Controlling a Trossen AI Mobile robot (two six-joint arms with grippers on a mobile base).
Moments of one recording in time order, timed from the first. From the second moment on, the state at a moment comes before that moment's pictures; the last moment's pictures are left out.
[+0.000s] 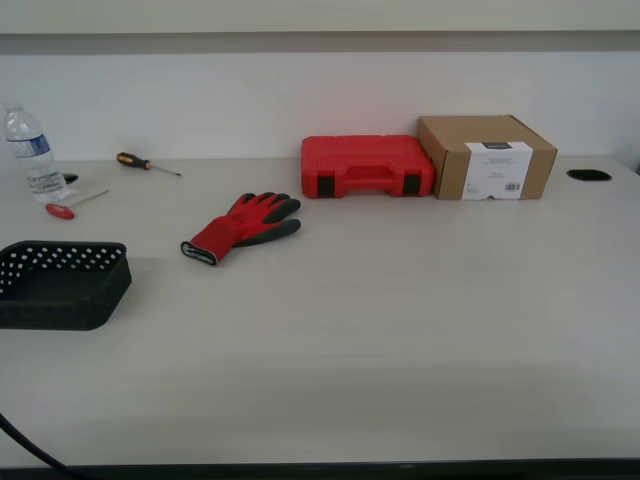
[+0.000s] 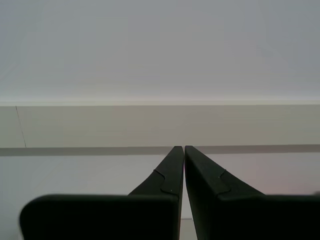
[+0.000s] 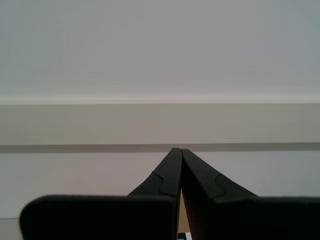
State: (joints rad) arm 0 0.00 1.05 0.52 0.62 0.00 0.00; arm 1 0.00 1.05 0.54 0.59 0.00 0.00
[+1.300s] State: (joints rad) arm 0 0.00 1.05 0.52 0.62 0.00 0.00; arm 1 0.00 1.91 0.77 0.38 0.16 -0.06
